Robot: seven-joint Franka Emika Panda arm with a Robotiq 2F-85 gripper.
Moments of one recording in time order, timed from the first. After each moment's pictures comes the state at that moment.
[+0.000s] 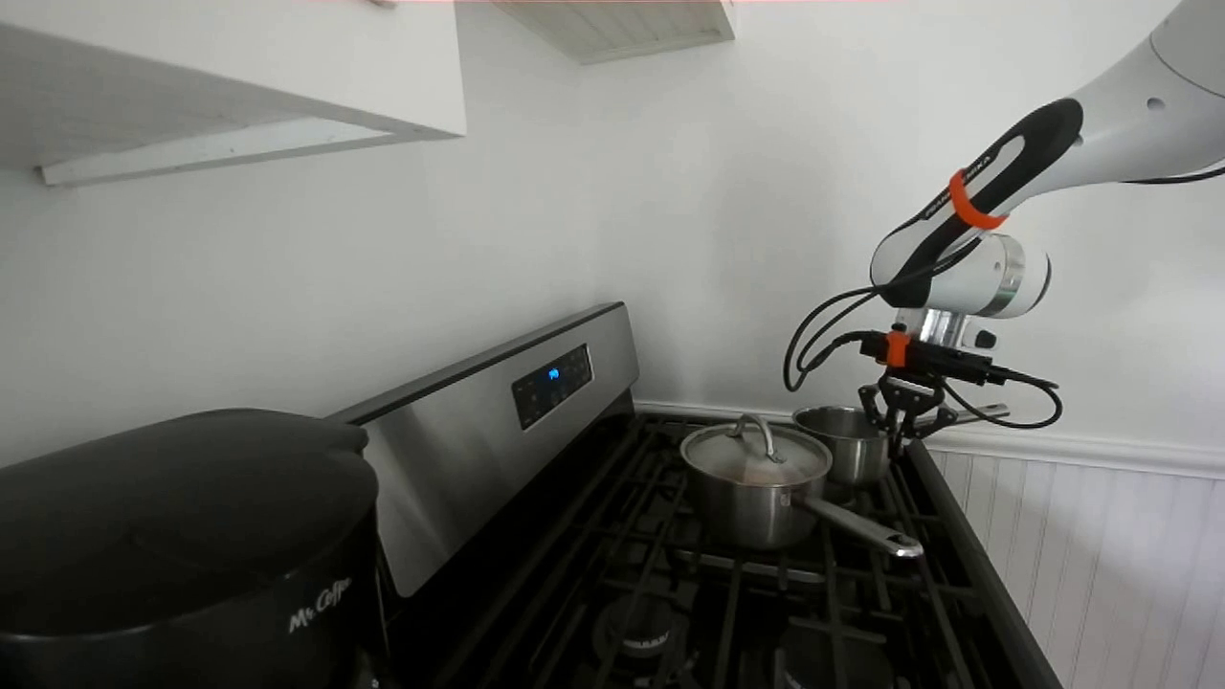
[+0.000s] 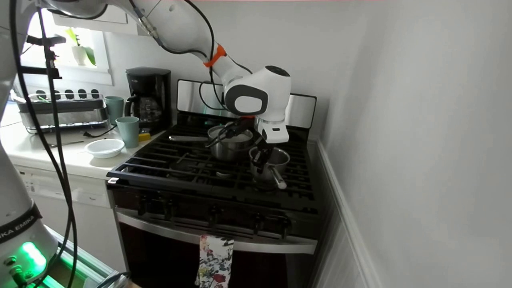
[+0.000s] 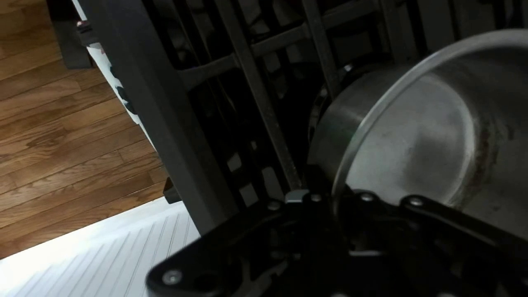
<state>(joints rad) -0.40 0.42 -0.36 -1.90 0.41 2.34 0.64</state>
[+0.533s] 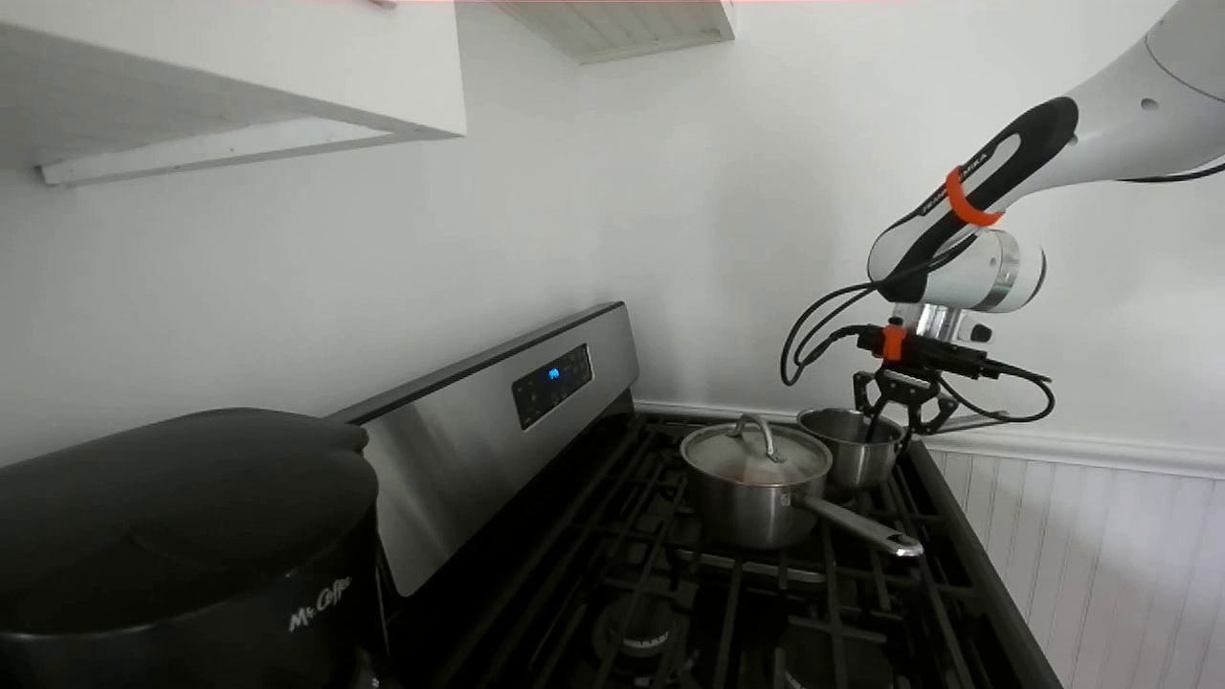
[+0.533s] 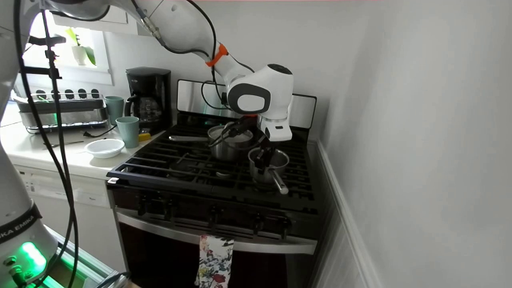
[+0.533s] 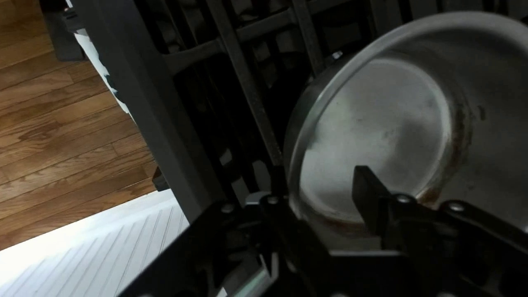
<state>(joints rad) -0.40 0.43 -0.37 -1.86 0.41 2.34 0.64</state>
